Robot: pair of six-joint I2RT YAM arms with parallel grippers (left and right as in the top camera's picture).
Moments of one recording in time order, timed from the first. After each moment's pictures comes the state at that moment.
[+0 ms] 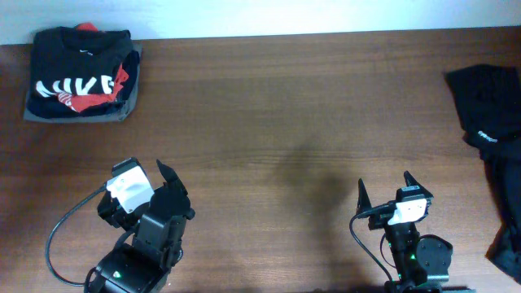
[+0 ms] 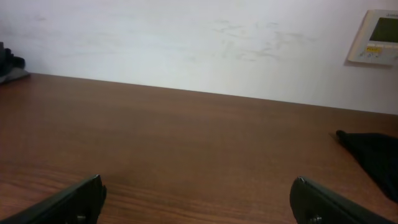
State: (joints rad) left arm -0.53 0.72 0.67 -0.59 -0.90 -0.57; right arm -0.04 0.01 0.01 -0.06 -0.15 -0.08
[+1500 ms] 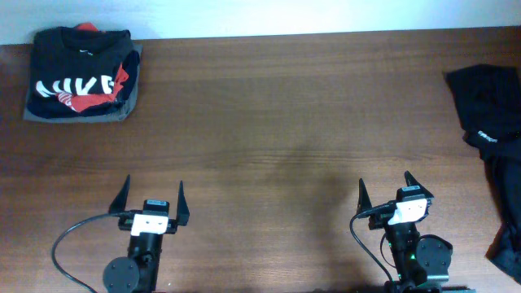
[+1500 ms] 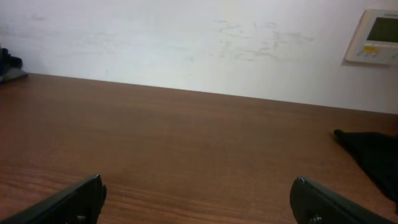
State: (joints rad) left arm -0.05 0.05 0.05 0.06 0.03 0.28; right arm -0.04 0.01 0.01 -0.06 -0.14 -0.08
